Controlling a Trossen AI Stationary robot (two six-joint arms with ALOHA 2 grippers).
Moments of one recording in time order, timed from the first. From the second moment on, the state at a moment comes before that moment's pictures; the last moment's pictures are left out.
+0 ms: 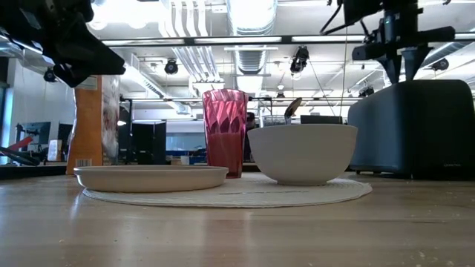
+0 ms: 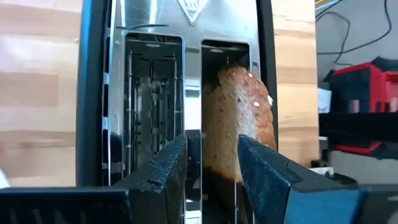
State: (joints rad) left arm -0.49 0.66 0.36 -0.15 -0.72 -0.53; right arm -0.46 1.21 1.22 -1.57 0.43 1.05
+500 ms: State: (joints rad) left arm -0.49 0.62 0.36 -0.21 -0.72 -0.54; right arm -0.63 1.21 1.30 -1.57 0.38 0.96
